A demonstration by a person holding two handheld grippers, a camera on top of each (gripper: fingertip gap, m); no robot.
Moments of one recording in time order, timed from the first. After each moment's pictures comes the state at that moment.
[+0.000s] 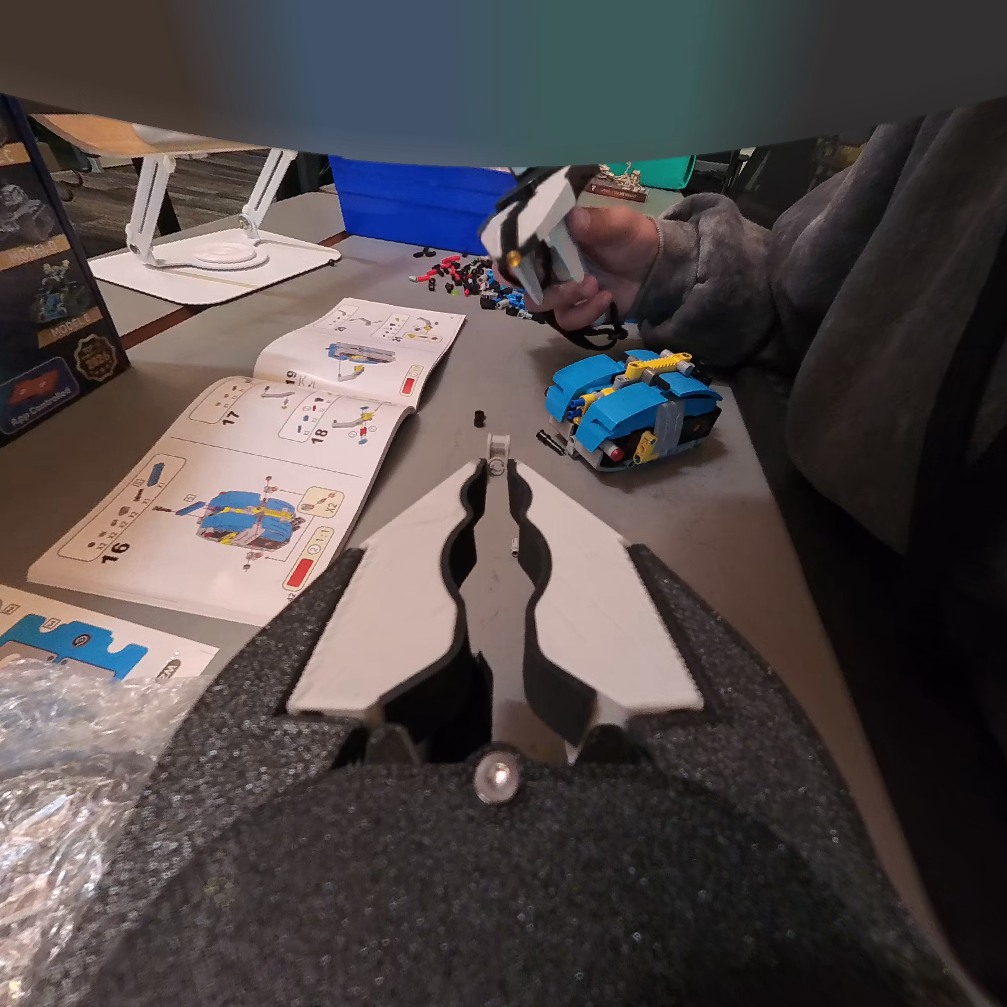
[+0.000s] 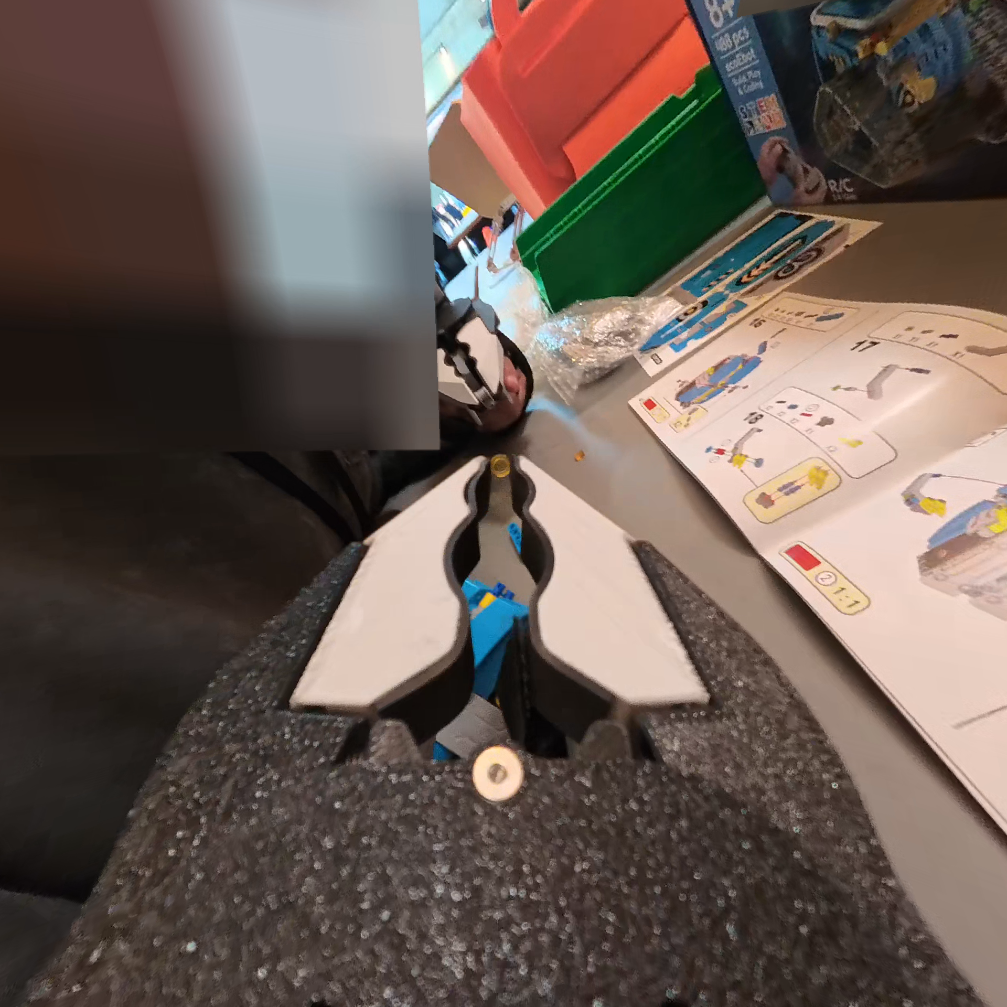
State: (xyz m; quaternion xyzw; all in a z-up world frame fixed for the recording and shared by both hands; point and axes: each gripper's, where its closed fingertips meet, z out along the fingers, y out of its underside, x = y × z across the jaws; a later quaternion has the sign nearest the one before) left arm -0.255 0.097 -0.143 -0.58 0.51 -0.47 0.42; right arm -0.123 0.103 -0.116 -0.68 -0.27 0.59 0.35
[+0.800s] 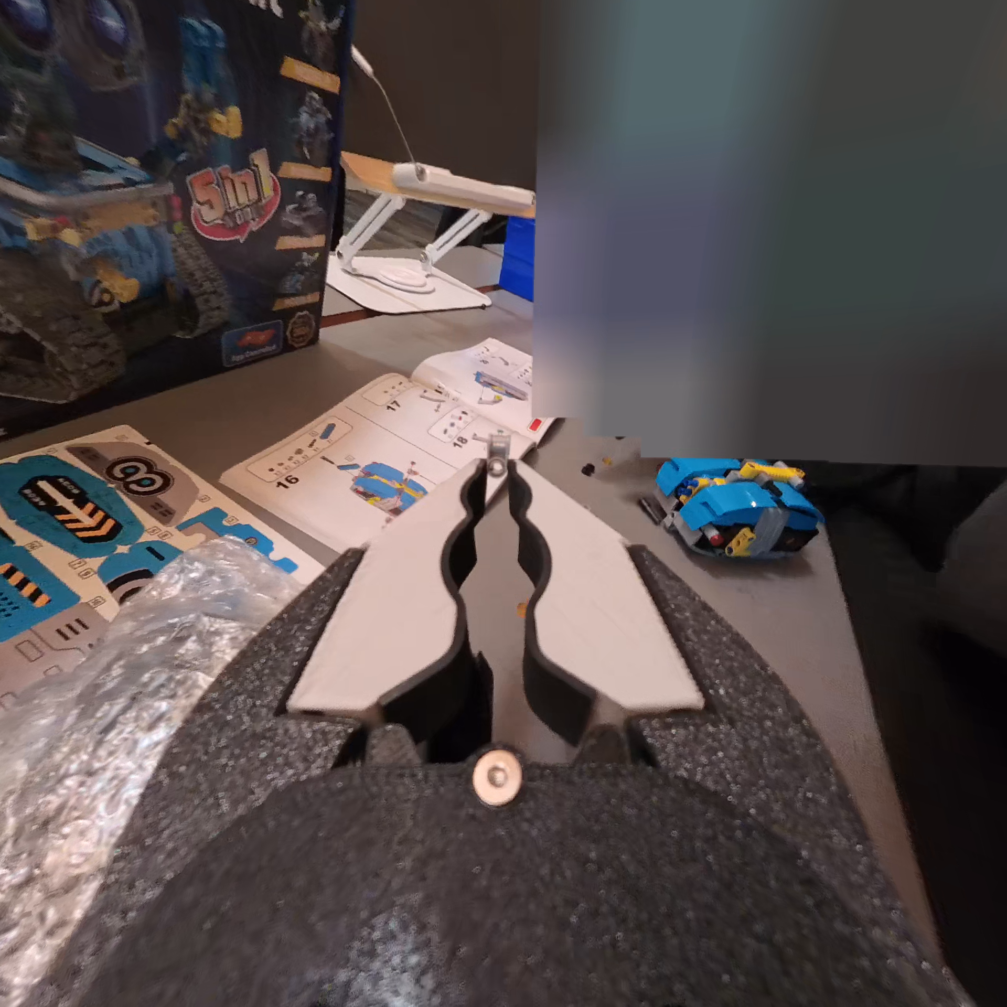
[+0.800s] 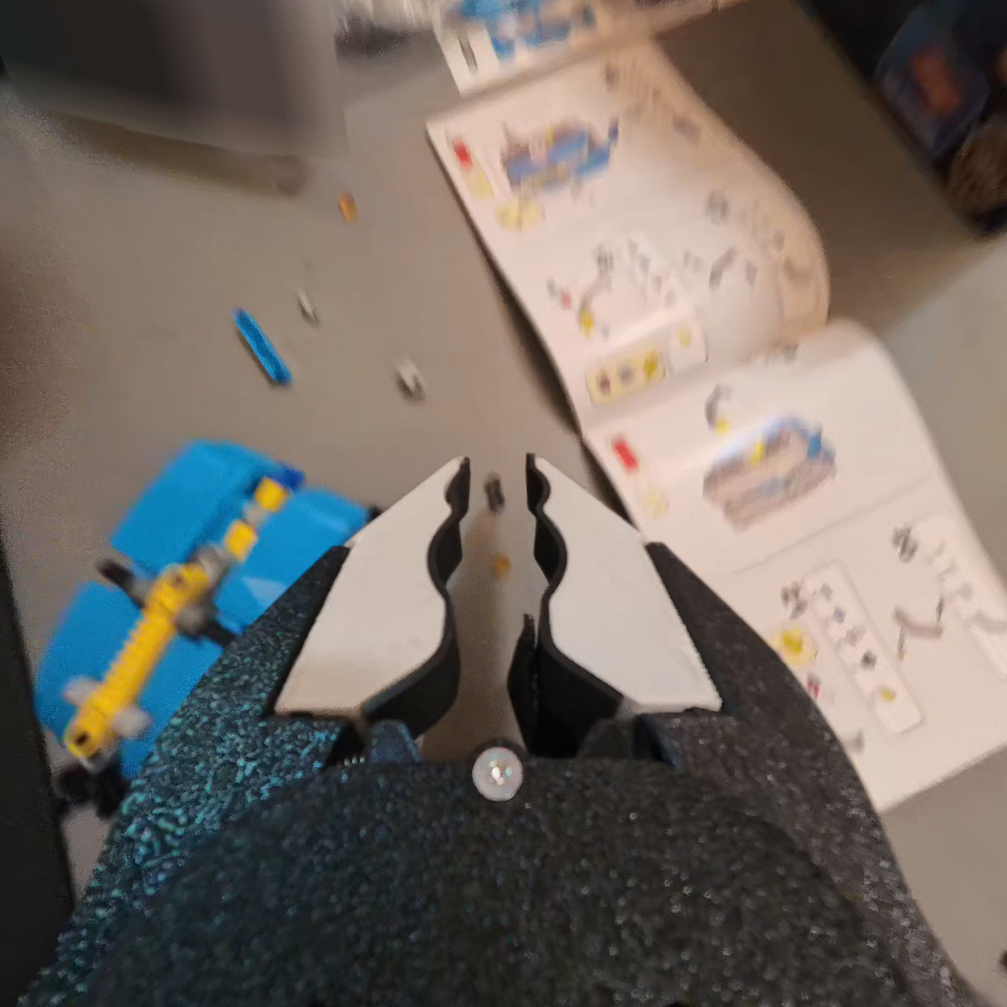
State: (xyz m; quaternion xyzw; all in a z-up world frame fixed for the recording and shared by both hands) left arm -0.283 0.161 -0.136 -0.66 0.36 -0.47 0.46; right arm -0.114 0.122 -0.193 -0.81 -0.45 0.19 0.31
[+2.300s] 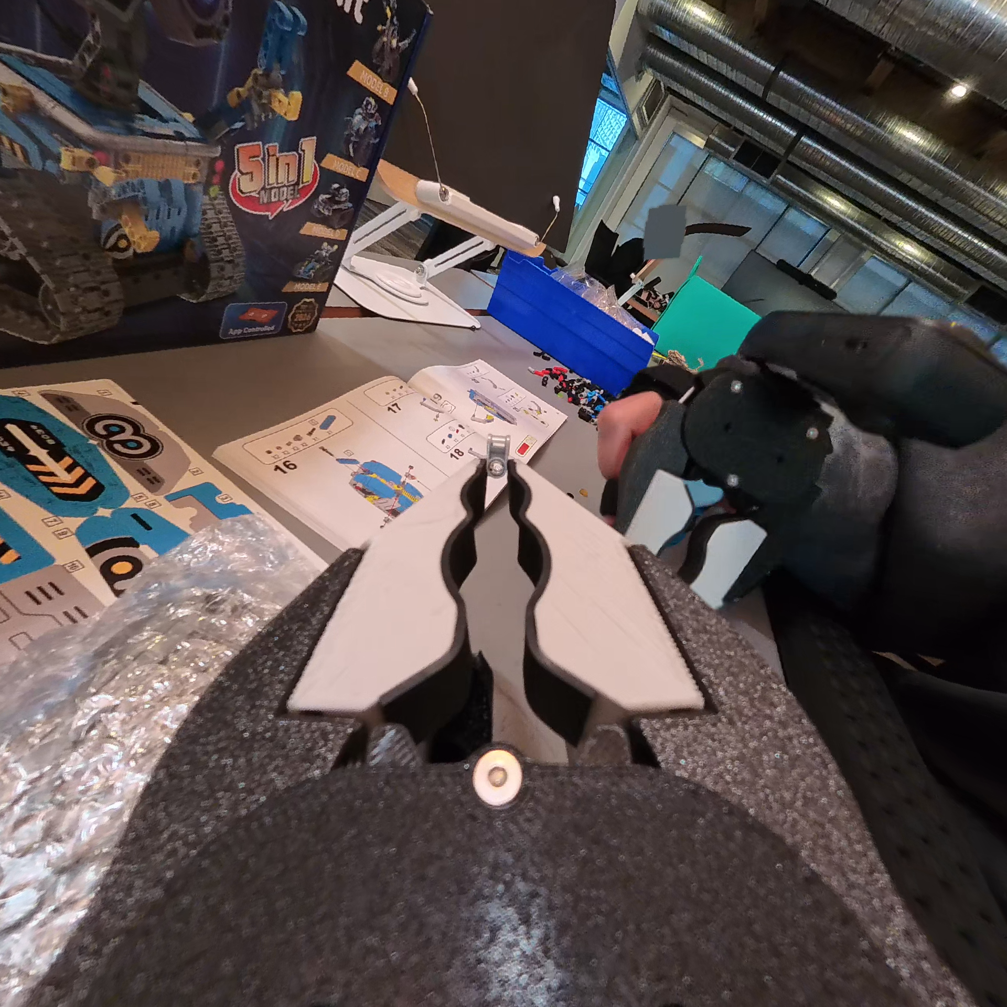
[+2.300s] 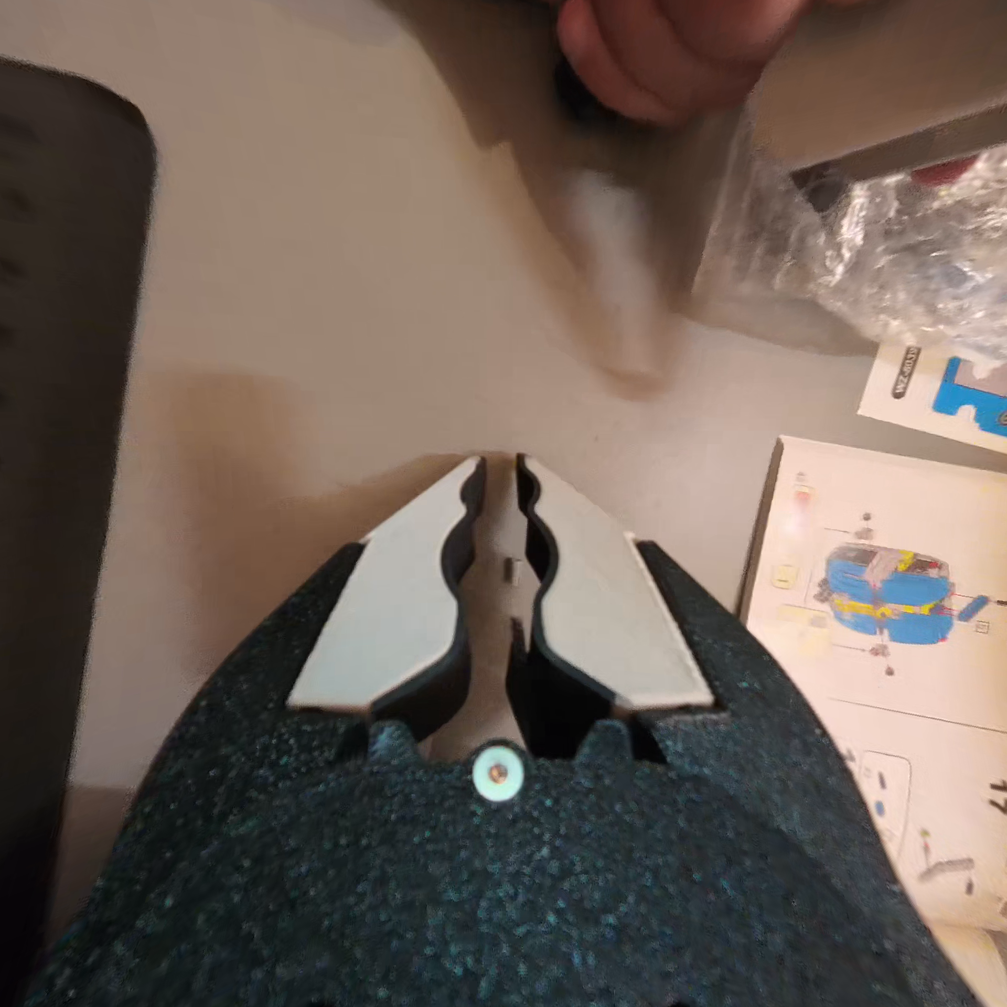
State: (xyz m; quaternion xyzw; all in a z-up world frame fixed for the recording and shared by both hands) left arm -0.292 0.177 -0.133 -0.66 0.29 -0.54 0.43; right arm -0.276 0.075 -0.222 -0.67 -0.70 0.19 0.16
